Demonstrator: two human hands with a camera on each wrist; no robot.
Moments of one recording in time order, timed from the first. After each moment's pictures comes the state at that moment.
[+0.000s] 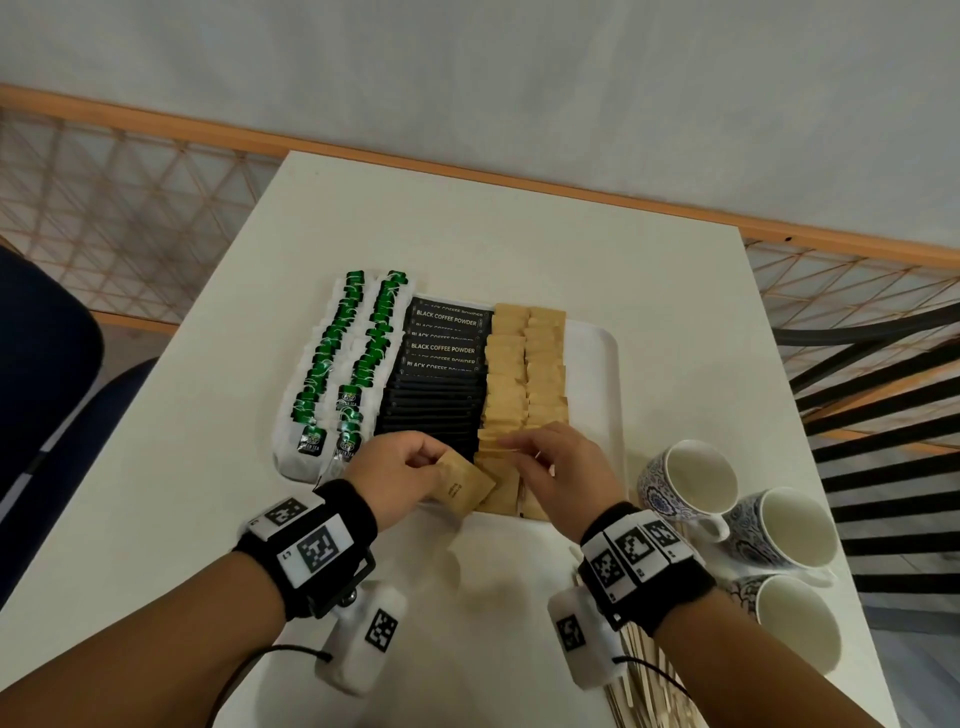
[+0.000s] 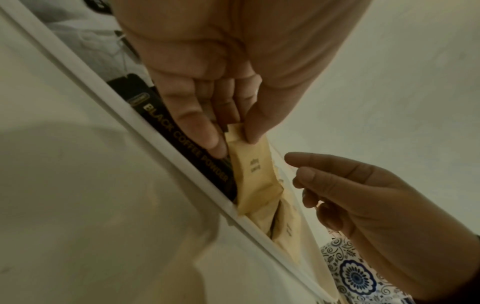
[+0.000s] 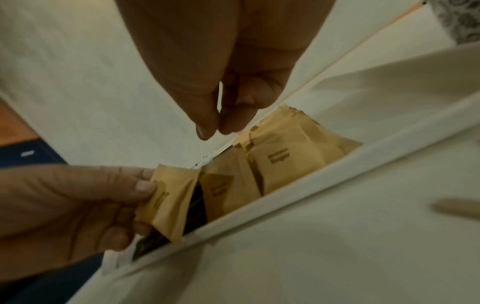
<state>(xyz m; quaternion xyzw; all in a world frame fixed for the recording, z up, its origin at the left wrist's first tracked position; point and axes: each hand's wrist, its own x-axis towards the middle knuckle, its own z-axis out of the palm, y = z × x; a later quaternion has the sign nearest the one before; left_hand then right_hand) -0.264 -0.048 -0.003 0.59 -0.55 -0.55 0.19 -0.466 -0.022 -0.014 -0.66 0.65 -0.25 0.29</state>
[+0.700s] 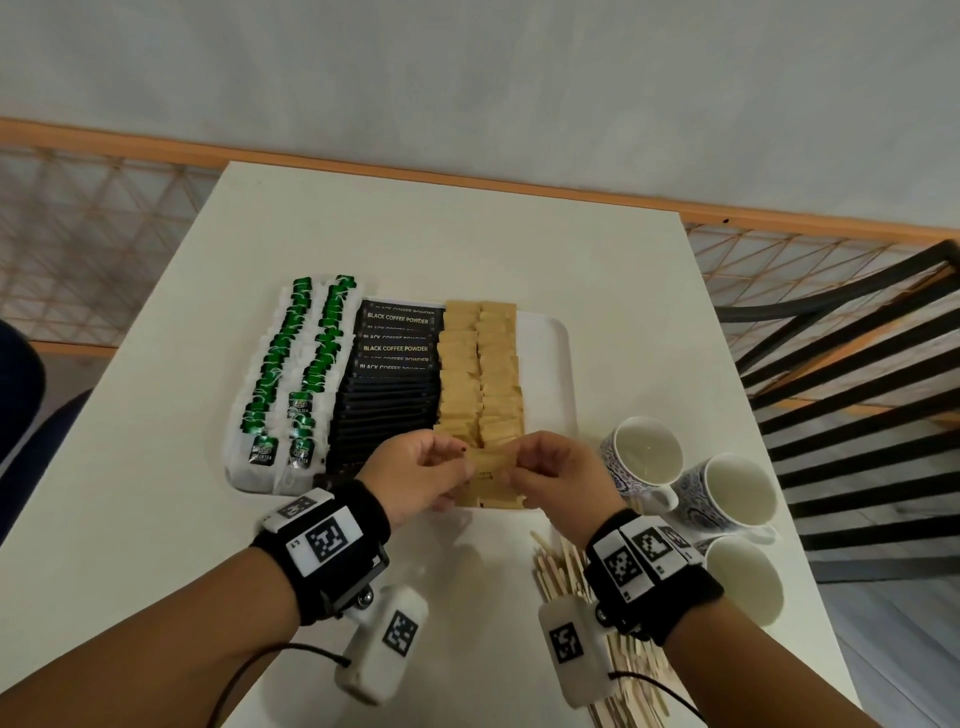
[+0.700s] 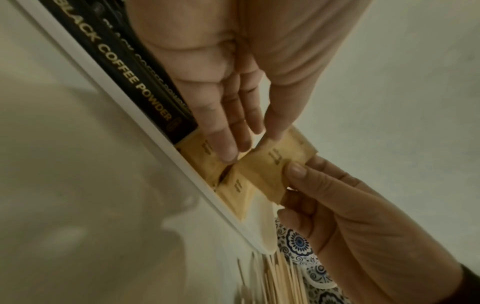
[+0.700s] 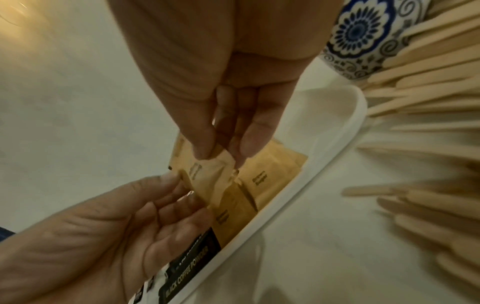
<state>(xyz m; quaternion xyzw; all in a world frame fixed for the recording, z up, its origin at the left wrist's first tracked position) -0.313 -0.040 -0.003 0.55 -0.49 -0.65 0.19 -0.490 0.010 -0.004 -0.43 0.63 -0.39 0.52</state>
